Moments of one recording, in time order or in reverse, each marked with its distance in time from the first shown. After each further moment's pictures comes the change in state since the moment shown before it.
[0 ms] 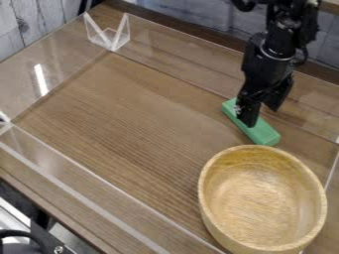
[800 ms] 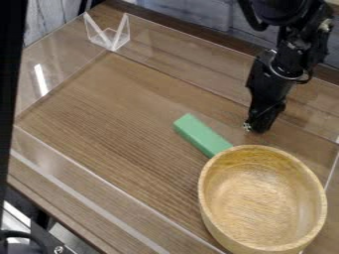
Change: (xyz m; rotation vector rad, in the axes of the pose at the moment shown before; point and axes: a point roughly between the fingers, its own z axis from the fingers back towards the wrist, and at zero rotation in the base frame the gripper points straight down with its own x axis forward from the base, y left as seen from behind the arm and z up) arm -0.005 0.004 -0.019 0.051 -0.034 0.147
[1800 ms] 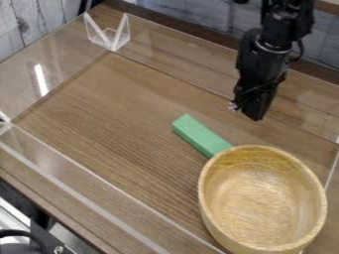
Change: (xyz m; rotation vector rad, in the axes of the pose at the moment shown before) arm 0.019 0.012 0.031 0.029 0.087 -0.126
